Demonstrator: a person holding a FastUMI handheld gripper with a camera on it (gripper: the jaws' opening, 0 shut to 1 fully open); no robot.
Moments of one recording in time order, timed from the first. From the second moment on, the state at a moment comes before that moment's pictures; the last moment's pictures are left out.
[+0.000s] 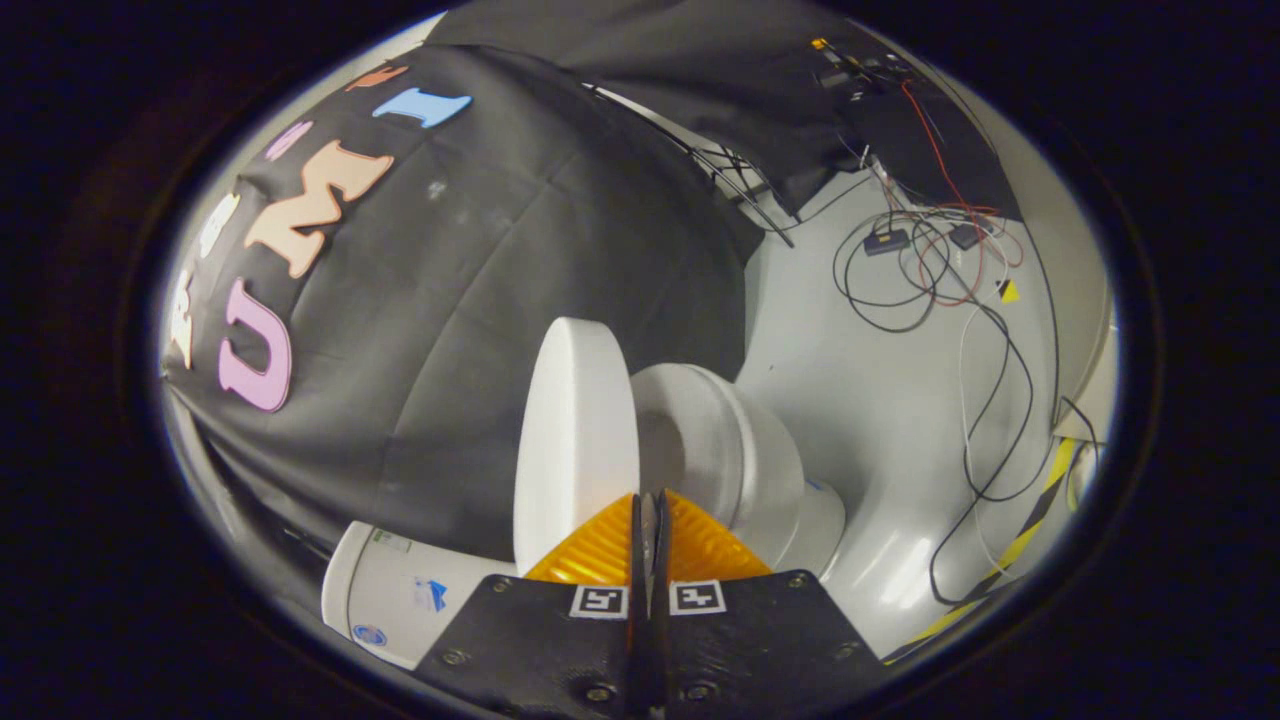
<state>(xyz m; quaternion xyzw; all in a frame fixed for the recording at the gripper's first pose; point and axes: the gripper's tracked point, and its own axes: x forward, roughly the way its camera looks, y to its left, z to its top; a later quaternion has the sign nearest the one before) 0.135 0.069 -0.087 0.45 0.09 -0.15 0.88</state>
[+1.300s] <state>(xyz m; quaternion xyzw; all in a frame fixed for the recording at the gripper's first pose) 0.120 0.125 -0.019 0.37 0.09 -0.16 0.91</state>
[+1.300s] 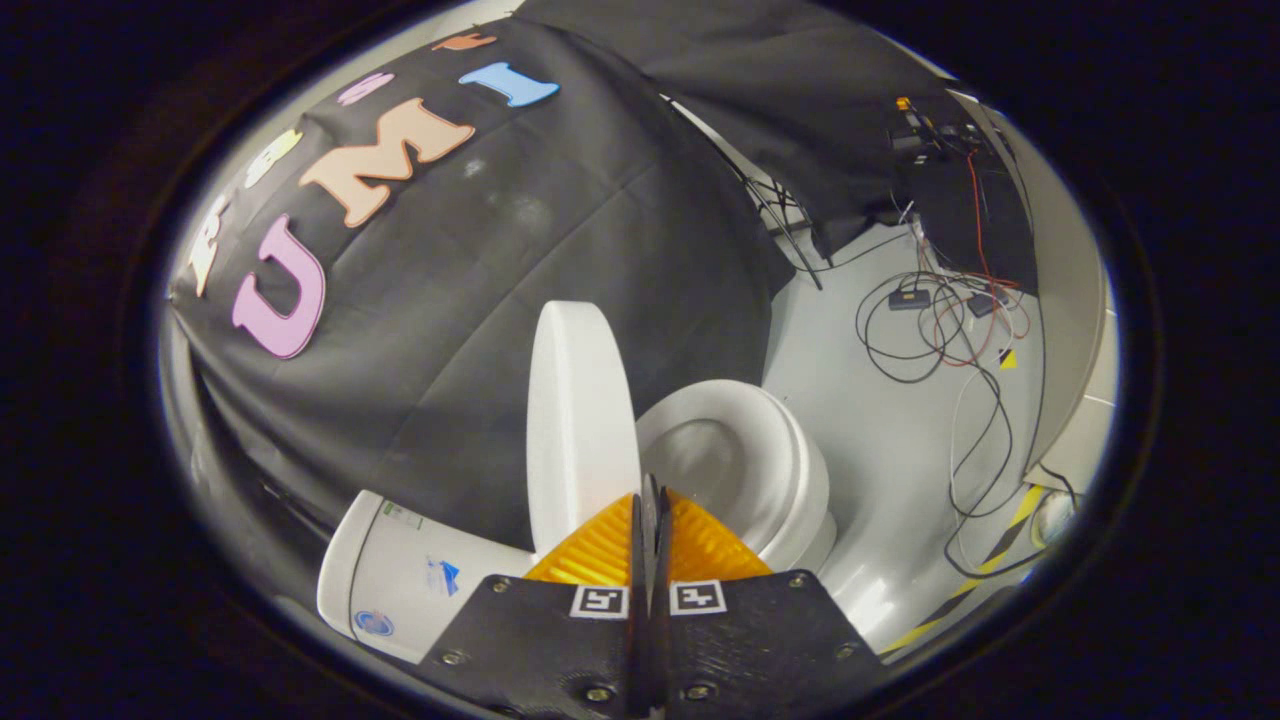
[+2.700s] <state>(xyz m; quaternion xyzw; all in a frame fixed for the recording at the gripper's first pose) 0.107 0.204 0.047 0.27 0.08 -0.15 0.95</state>
